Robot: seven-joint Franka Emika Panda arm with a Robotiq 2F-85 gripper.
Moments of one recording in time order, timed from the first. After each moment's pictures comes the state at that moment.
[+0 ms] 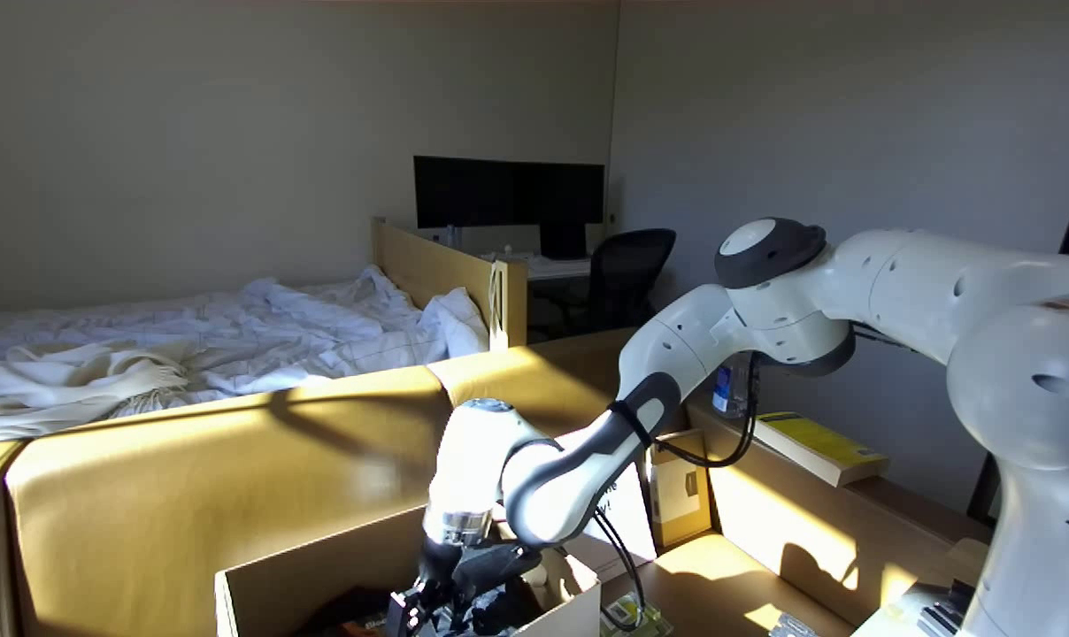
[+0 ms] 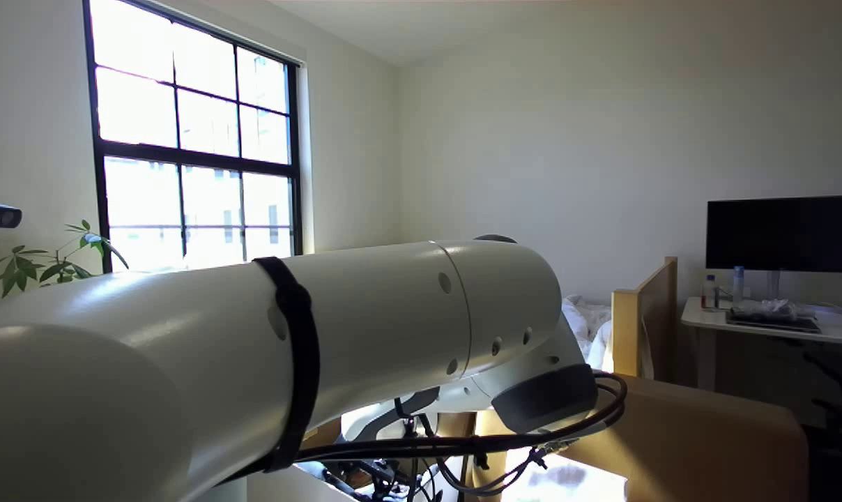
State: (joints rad) arm 2.62 -1.50 -2.22 -1.83 -1.44 2.53 0.82
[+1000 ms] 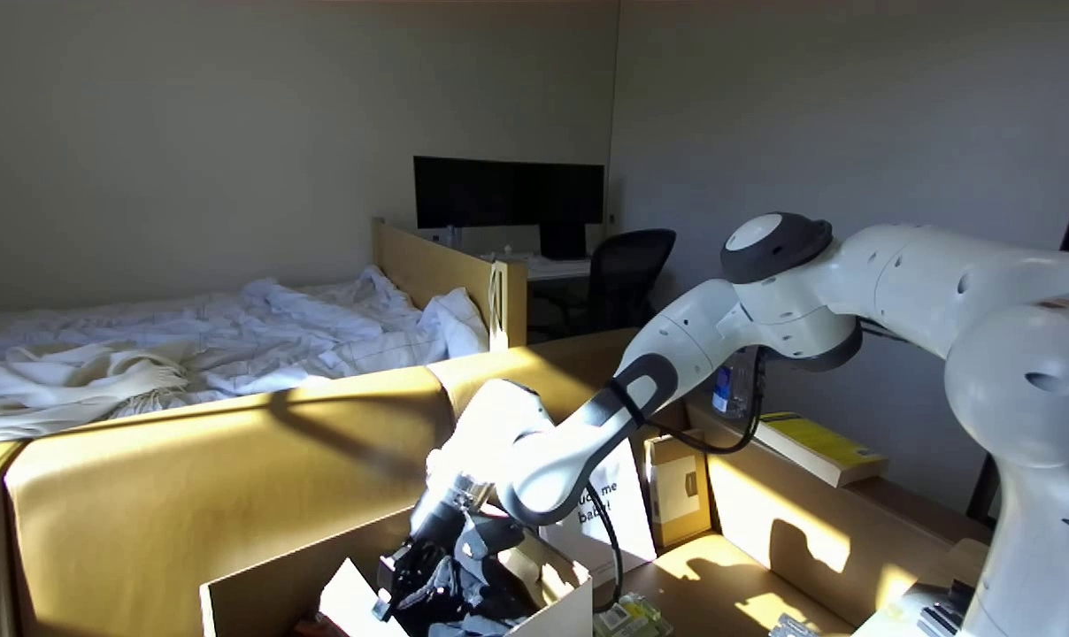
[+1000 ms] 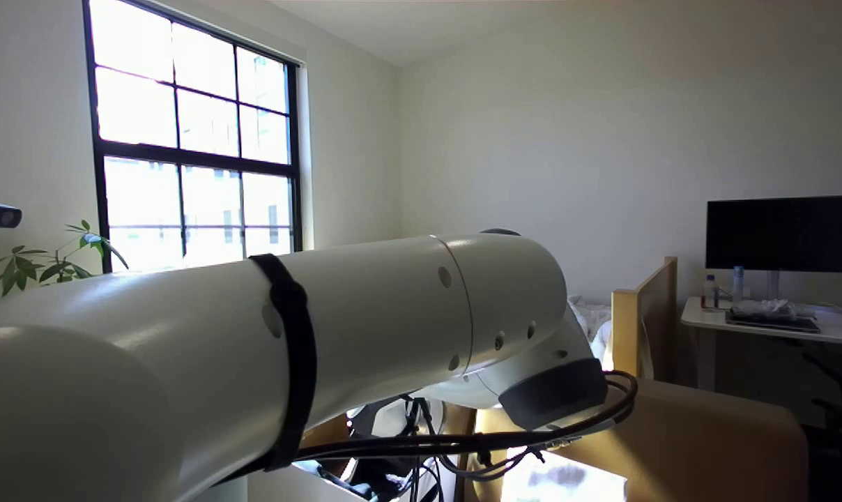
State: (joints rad) arm 2.60 -1.48 -2.23 -1.86 -1.12 2.82 0.31
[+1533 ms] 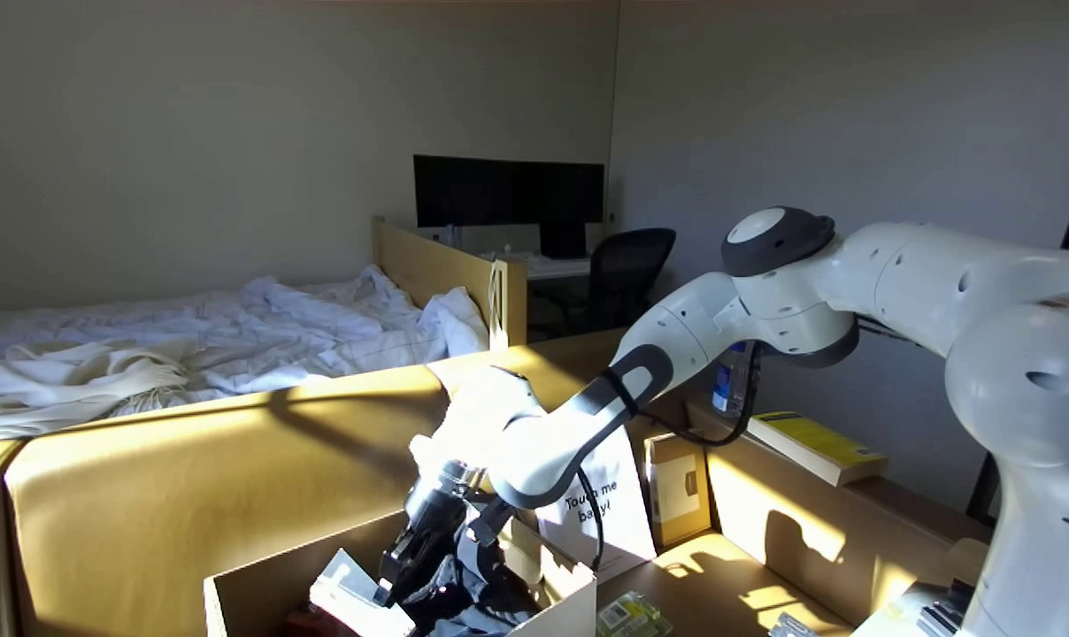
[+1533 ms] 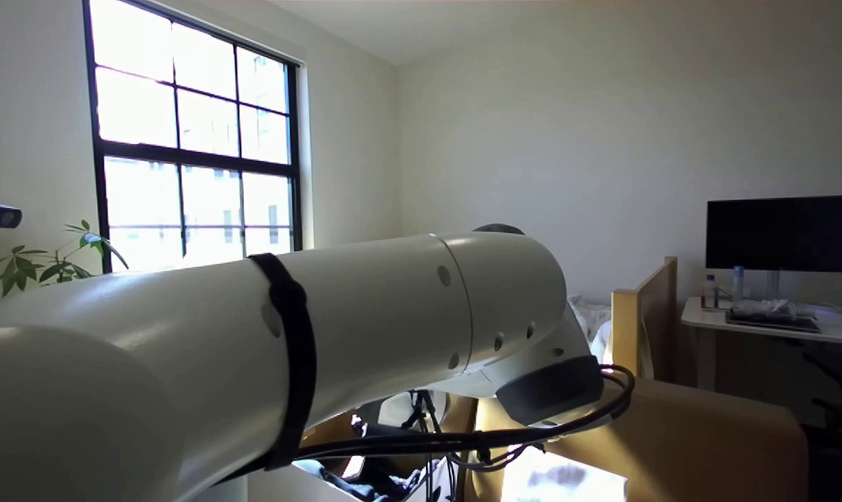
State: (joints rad) arm 2.60 -1.48 -2.19 -1.82 -1.19 2.72 0.14
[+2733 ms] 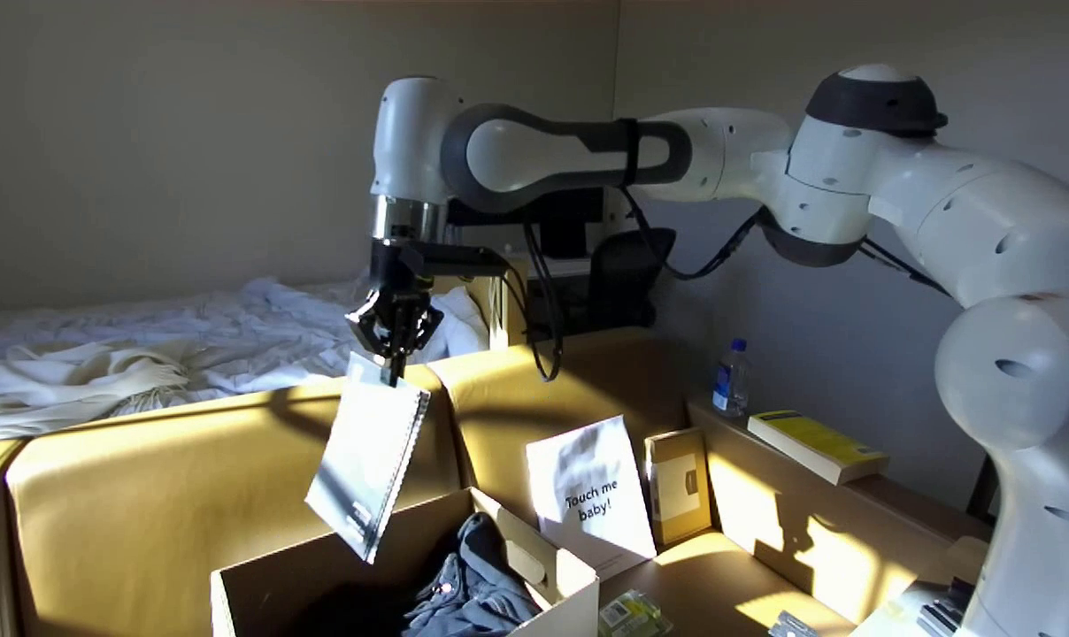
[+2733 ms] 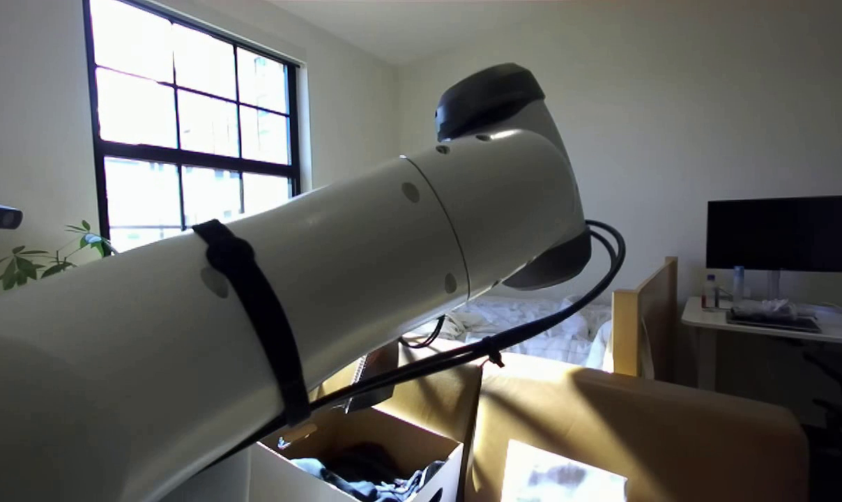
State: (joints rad) arm 2.46 -1.18 -1.54 -1.82 -1.15 1.80 0.78
